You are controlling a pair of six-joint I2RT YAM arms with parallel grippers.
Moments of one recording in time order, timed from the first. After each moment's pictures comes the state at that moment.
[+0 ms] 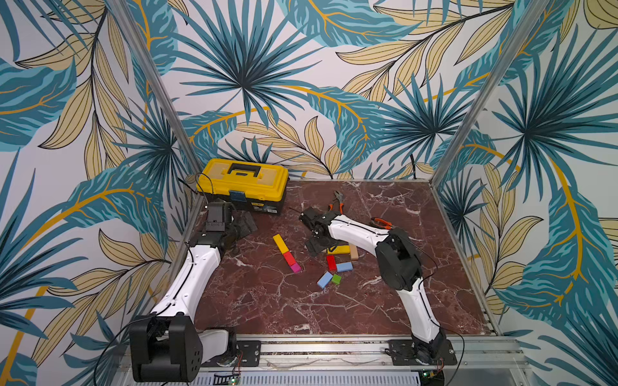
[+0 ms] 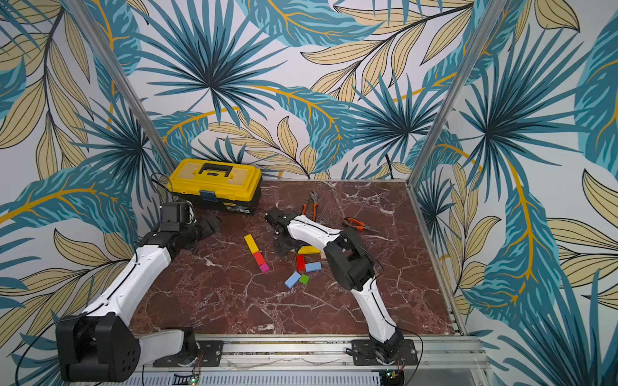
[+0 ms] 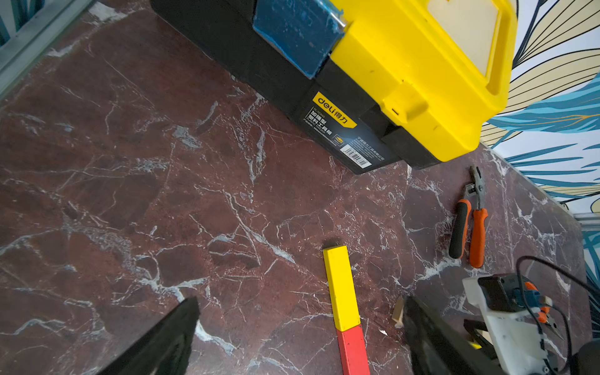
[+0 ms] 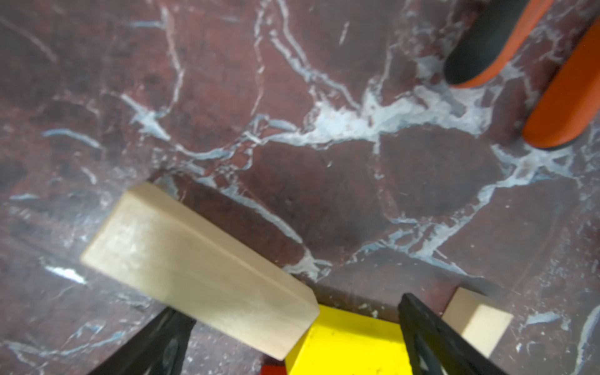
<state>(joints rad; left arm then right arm) 0.01 1.25 0.96 -0.49 0.07 -0.56 0.72 2.25 1.81 -0.93 0.27 0.24</state>
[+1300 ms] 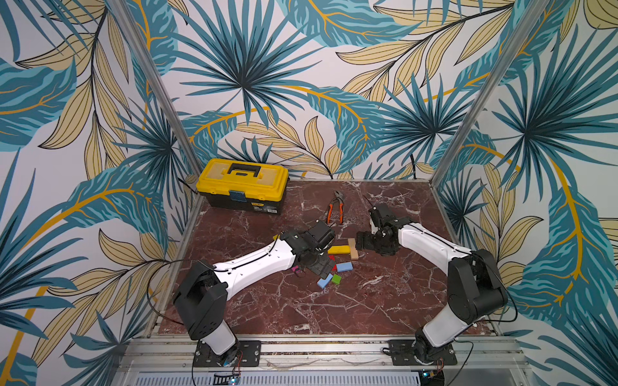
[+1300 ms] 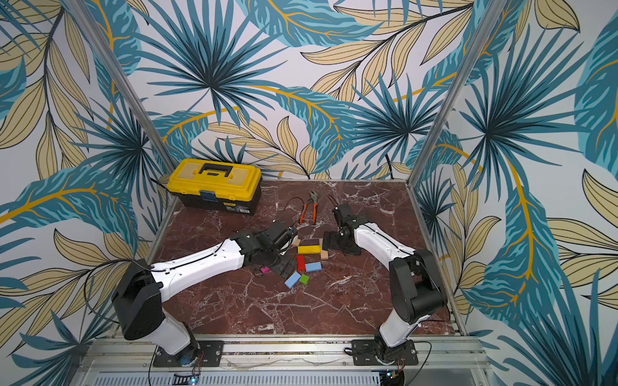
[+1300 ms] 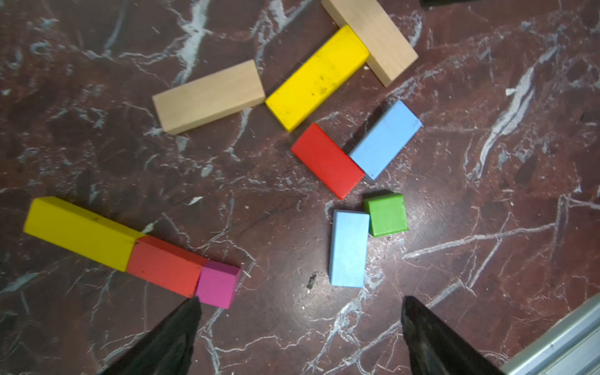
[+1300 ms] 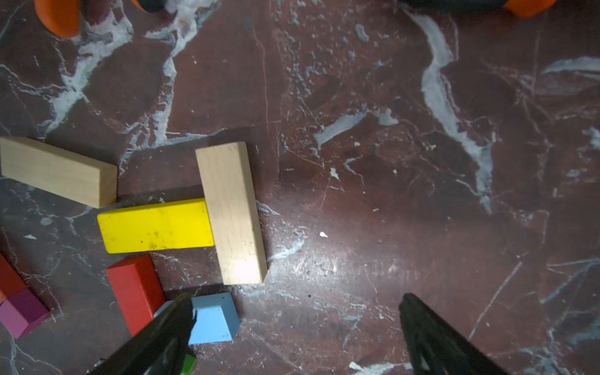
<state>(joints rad) -0.86 1.64 1.25 -0.78 -0.07 -0.22 0.32 1.65 1.12 -0.70 -0.02 0.46</state>
